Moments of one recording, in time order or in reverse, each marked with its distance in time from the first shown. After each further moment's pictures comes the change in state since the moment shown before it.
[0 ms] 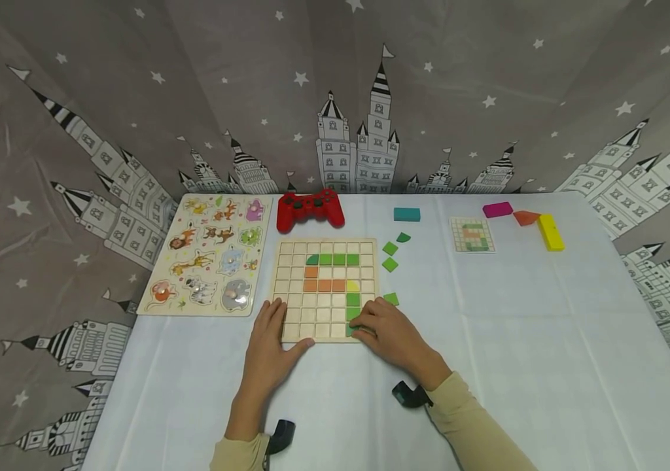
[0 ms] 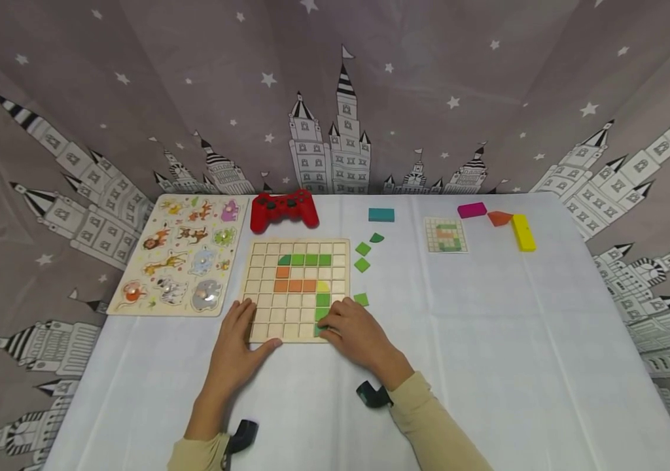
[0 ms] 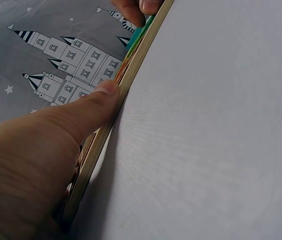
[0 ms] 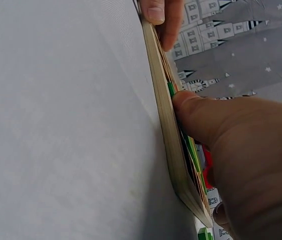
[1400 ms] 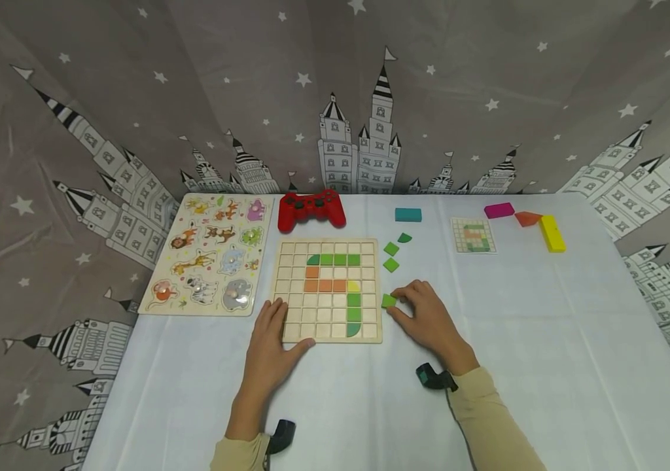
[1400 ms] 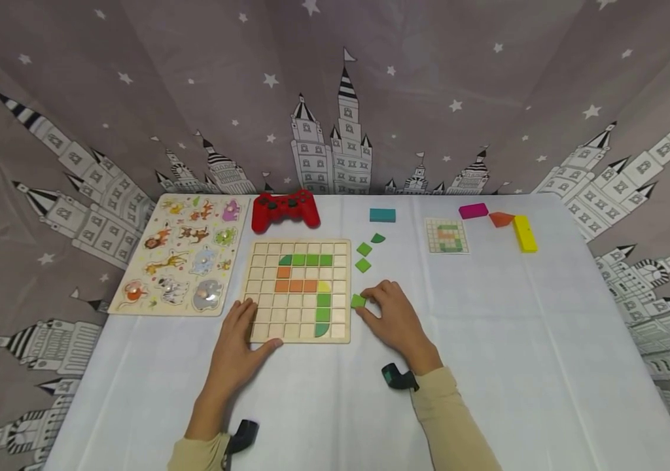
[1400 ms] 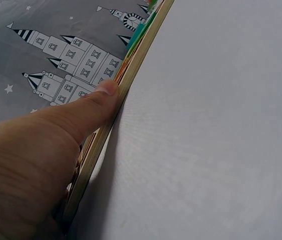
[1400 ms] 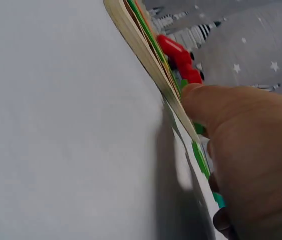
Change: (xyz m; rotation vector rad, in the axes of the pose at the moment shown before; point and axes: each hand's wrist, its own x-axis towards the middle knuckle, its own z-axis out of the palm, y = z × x) left_hand 0.001 -0.002 0.003 0.011 0.019 0.007; right_hand -0.014 0.051 -0.019 0.045 0.077 0.374
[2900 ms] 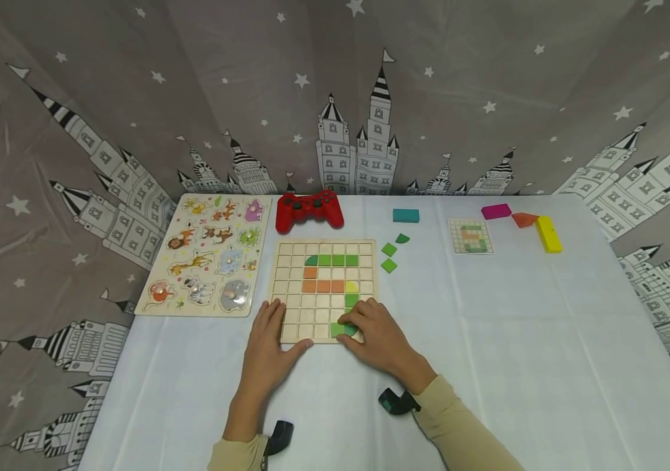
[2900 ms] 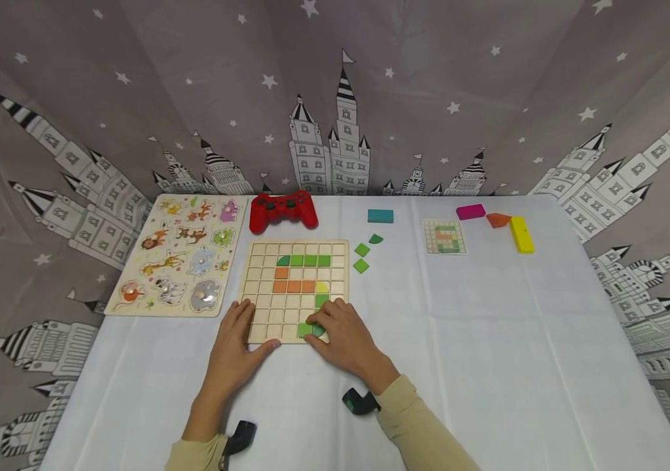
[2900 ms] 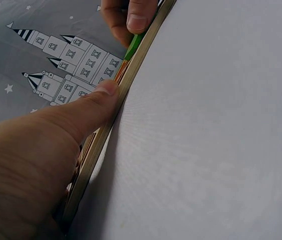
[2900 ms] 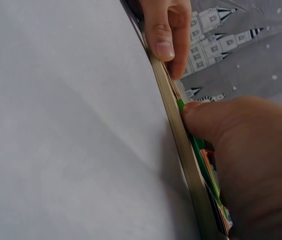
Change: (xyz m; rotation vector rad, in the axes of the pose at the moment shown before) left_hand 0.000 -0.001 0.000 0.014 -0.007 0.004; right_hand -0.007 -0.066 0.042 -0.094 -0.014 -0.305
